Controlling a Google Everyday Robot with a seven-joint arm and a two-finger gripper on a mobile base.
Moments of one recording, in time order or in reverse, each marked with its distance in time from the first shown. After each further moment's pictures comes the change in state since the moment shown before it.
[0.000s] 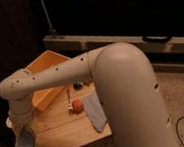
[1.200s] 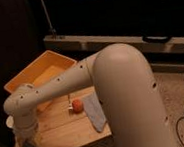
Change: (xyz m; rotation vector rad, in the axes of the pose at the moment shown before) arm -0.021 0.015 0.046 0.005 0.002 0.046
